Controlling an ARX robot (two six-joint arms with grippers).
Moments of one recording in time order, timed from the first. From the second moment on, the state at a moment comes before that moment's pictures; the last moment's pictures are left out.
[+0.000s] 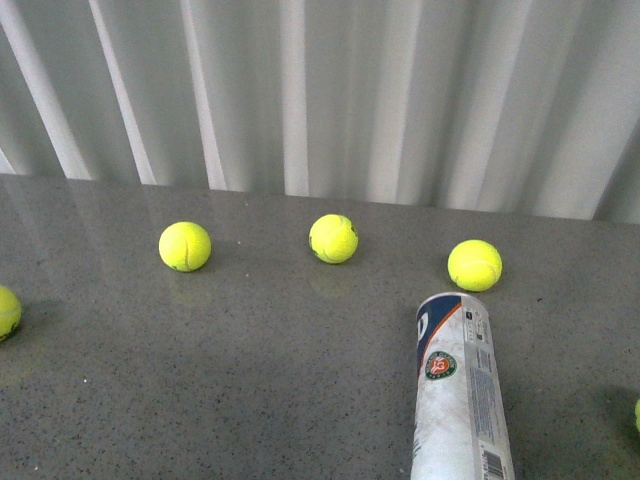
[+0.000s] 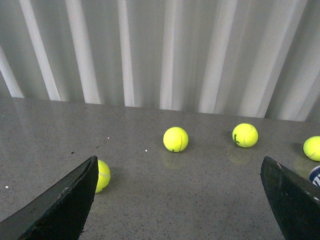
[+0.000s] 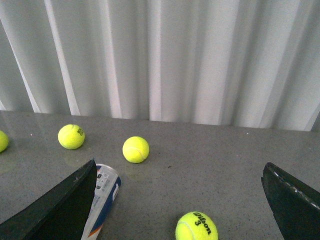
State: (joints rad) left arm 0.00 0.00 0.02 0.00 0.00 0.00; right arm 0.00 0.00 0.00 0.00 0.00 -0.01
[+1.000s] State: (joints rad) left arm 0.00 0.00 0.02 0.00 0.00 0.00; right arm 0.29 1.90 1.07 -0.25 -0.03 0.39
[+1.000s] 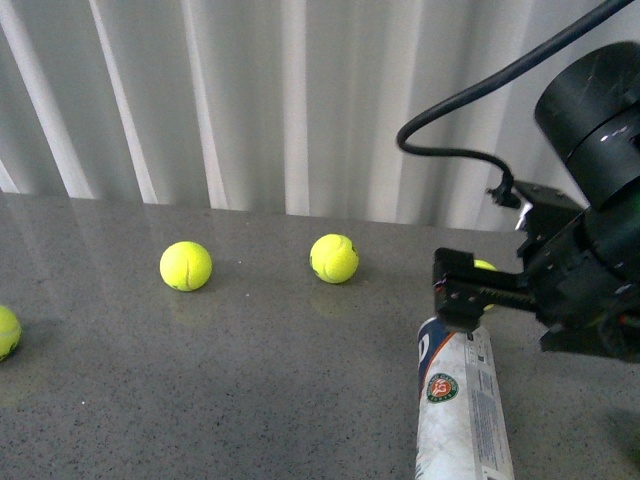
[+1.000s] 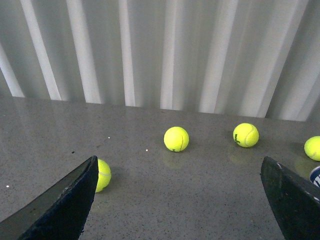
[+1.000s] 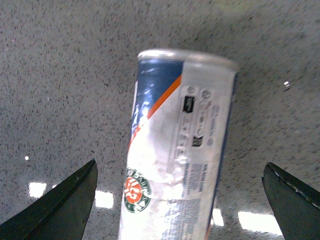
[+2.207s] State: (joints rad) left arm 0.00 0.00 0.02 0.00 0.00 0.00; right arm 0.31 2.05 1.00 -0.04 0.00 0.48
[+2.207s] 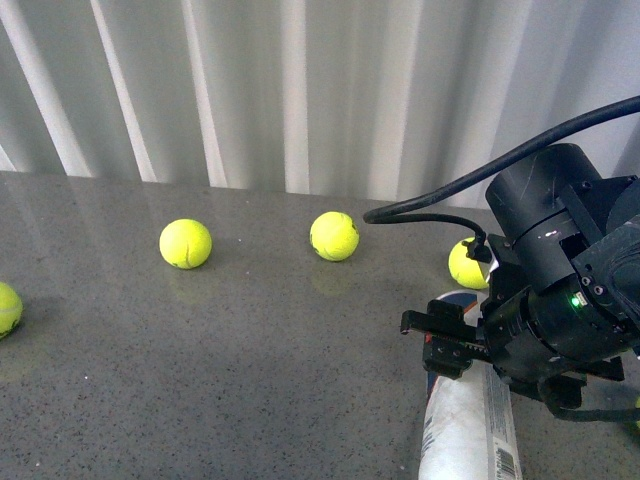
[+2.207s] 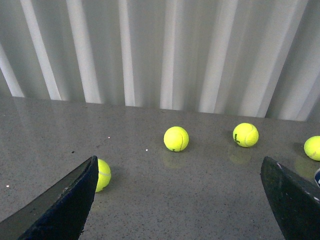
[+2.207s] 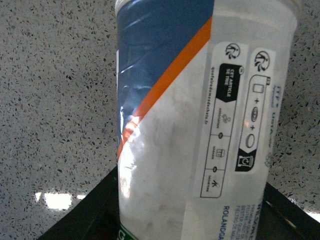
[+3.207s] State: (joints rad) left arm 0.00 0.00 0.02 0.00 0.00 0.00; right arm 0.30 1.93 0.98 -0.09 0.03 0.43
